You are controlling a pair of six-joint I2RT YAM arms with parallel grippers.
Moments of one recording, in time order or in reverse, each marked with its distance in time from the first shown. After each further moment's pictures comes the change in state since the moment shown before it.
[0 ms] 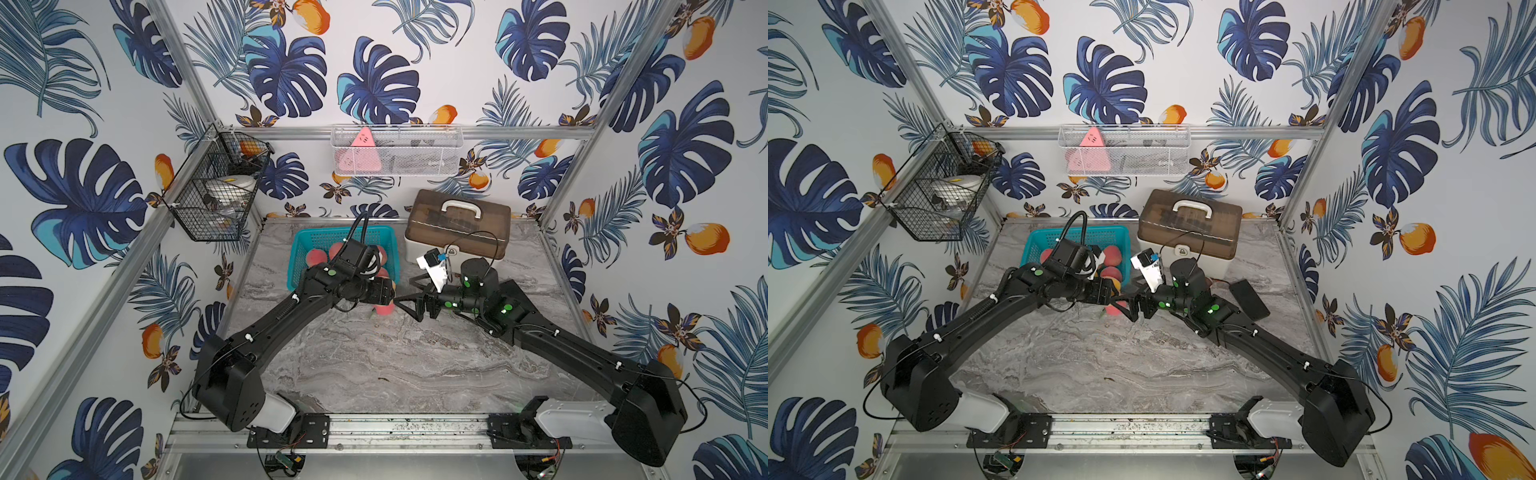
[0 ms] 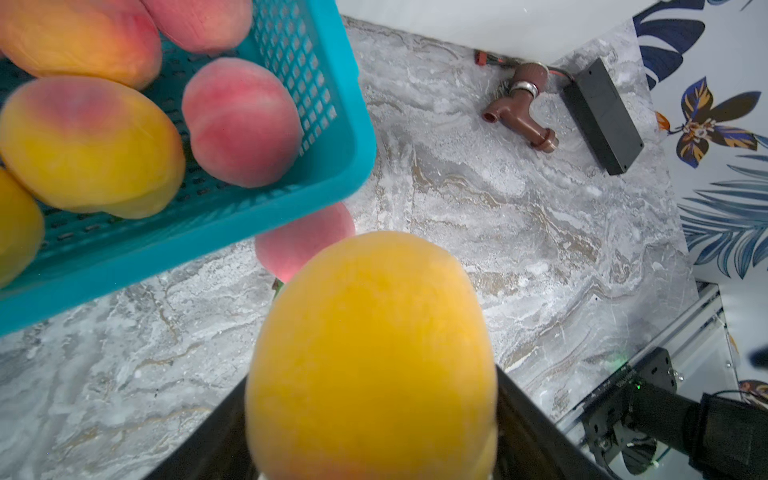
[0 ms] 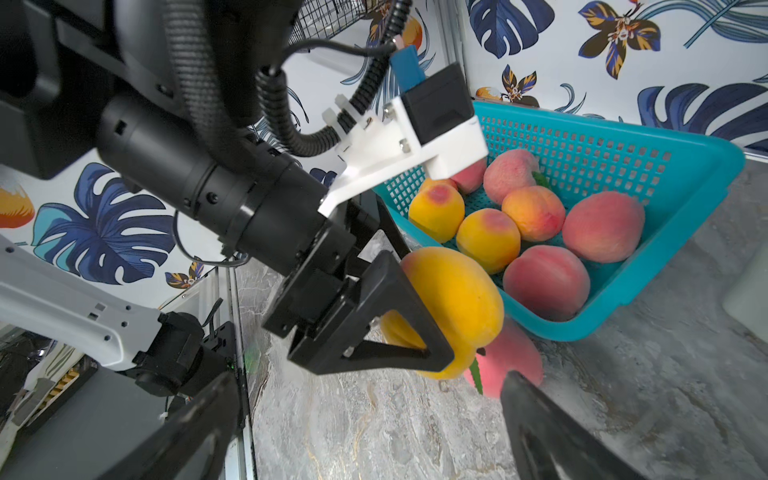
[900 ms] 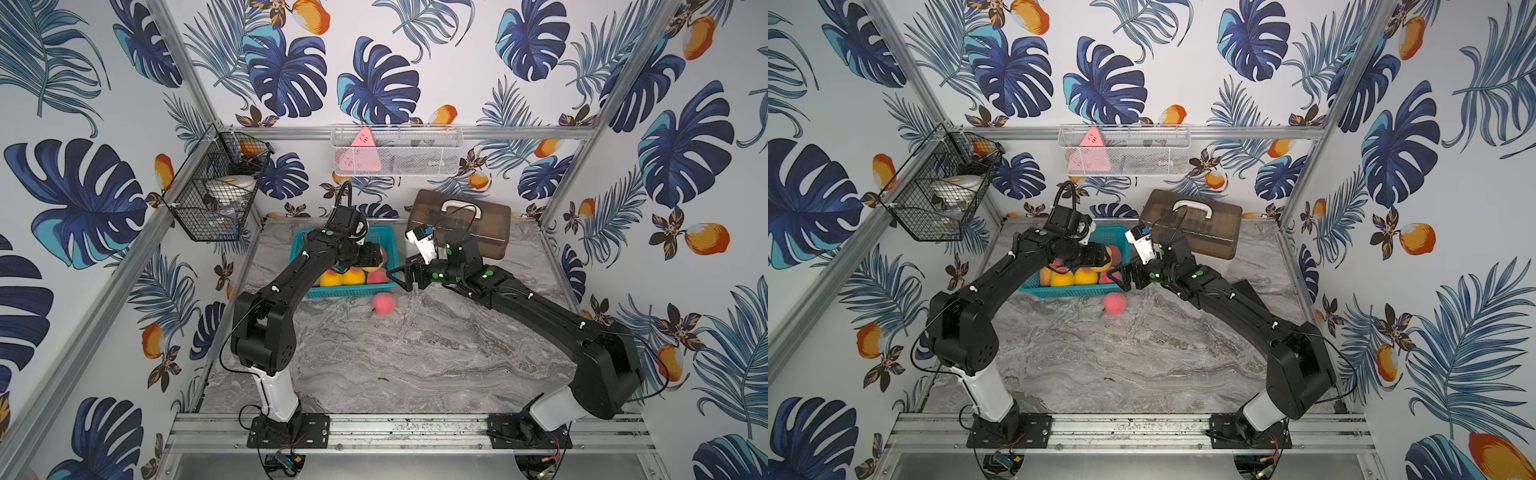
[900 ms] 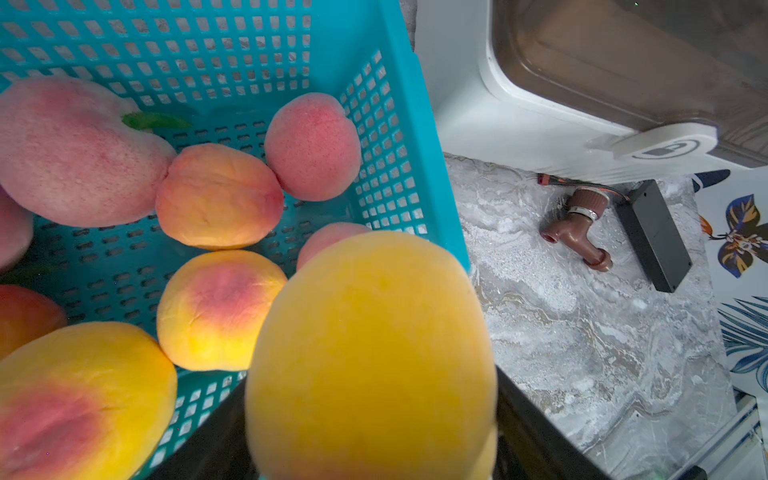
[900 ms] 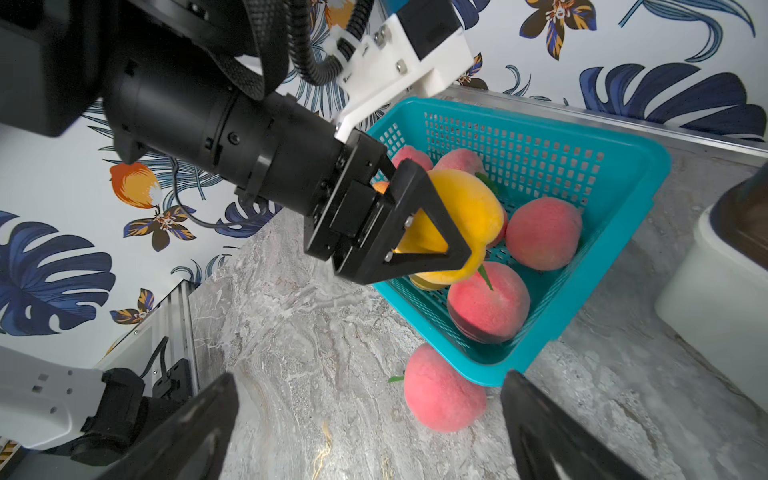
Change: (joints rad) left arm 0.203 0.343 0.355 -0.027 0.033 0.095; right arm -0.070 0.262 0.299 -0.168 0.032 -0.015
